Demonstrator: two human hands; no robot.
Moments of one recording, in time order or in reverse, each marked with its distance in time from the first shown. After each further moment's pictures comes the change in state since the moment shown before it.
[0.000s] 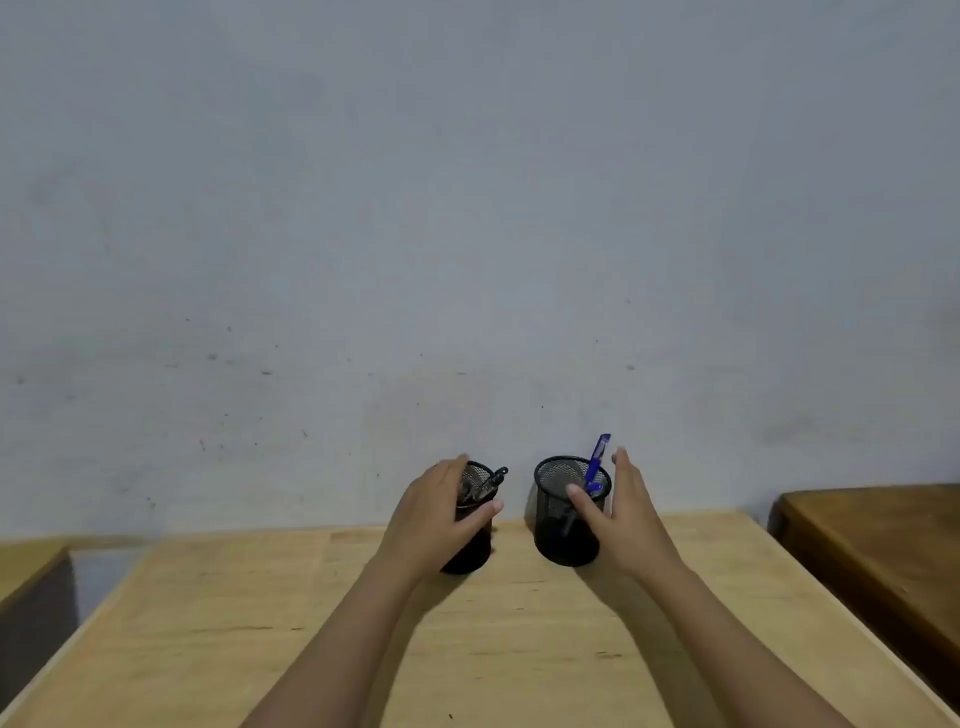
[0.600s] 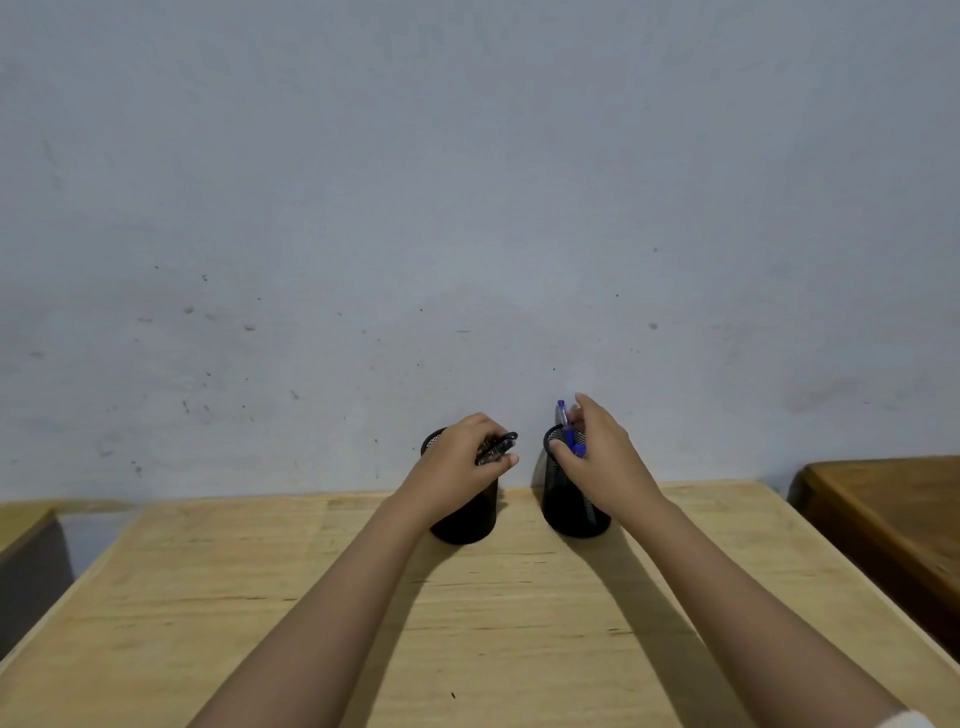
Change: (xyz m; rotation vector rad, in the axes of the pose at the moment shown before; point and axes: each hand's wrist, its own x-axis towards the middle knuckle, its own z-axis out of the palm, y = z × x) left_hand 0.034 0.001 0.009 -0.252 -0.094 0.075; right_hand 0.035 -0.024 0.017 -0.110 -0.017 -0.124
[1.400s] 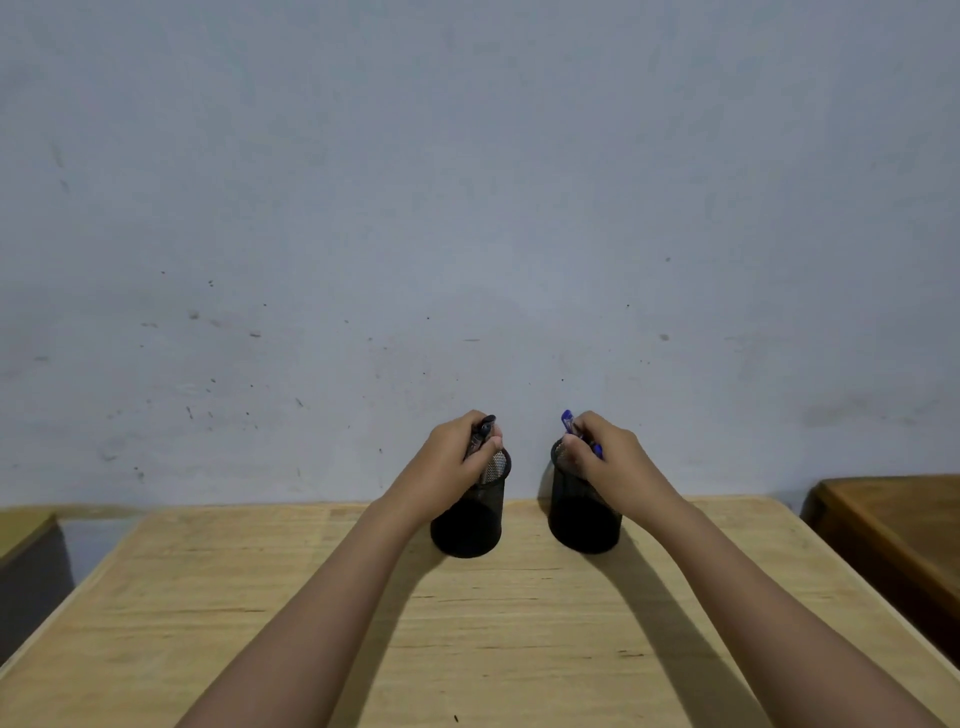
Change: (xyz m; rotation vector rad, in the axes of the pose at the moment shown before) left_hand 0.002 -0.004 -0.017 -0.115 0.054 -0.041; right_hand 0.008 -0.004 -0.012 0.166 -0.116 -0.005
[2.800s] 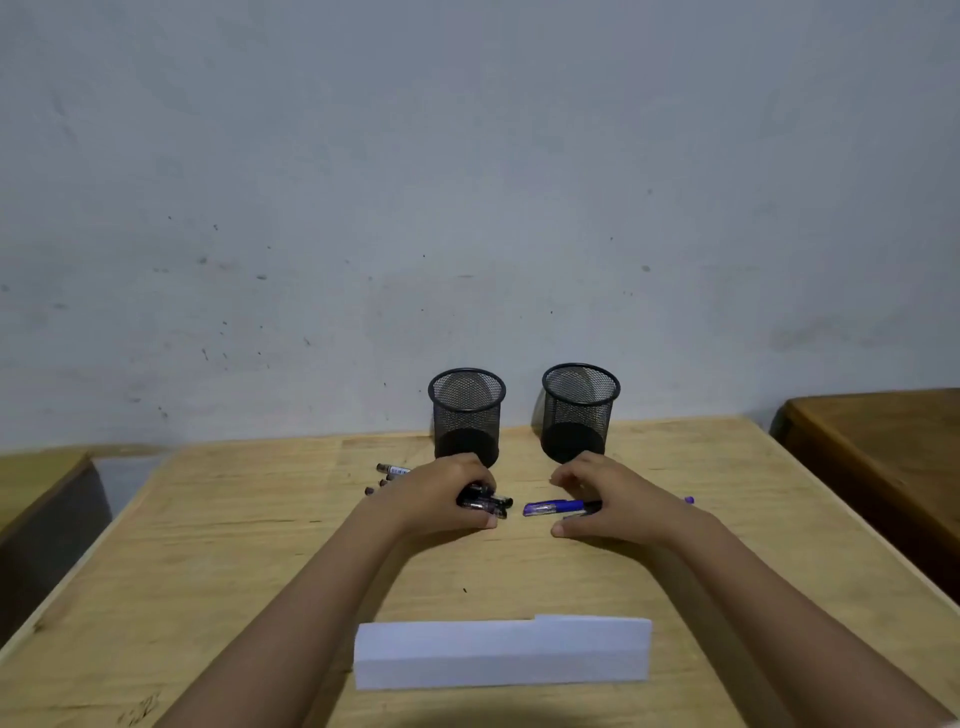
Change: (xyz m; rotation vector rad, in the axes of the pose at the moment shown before) left_hand -0.078 -0.024 0.016 0.379 -0.515 0.053; right_hand -0.084 0.044 0.017 -0.279 -0.441 -0.088
